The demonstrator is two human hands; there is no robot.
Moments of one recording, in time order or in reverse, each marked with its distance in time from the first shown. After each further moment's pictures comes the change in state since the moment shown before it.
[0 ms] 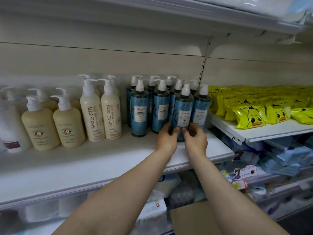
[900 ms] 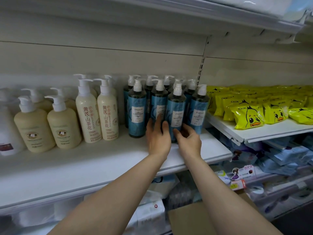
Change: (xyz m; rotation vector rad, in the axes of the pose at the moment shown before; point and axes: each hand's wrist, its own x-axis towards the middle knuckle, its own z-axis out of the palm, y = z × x) left_hand 0.001 0.000 -0.014 0.186 0.167 0.134; right_hand -0.004 -0.001 0.006 -0.030 -0.112 -0.024
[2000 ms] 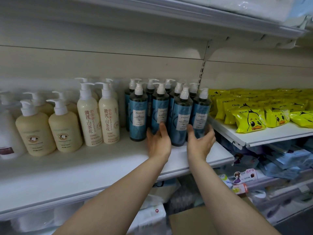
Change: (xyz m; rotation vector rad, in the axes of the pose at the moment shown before) left_hand 0.000 0.006 -0.002 -0.057 -0.029 -0.202; right_hand 0.015 0.006 -0.002 0.115 0.382 0.027
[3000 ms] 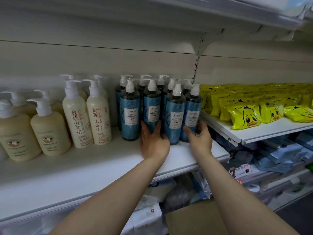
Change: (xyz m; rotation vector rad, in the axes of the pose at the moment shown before) left_hand 0.012 -0.013 0.005 0.439 -0.062 0.135; right_hand 0.036 0.011 -0.022 -0.132 -0.289 -0.114
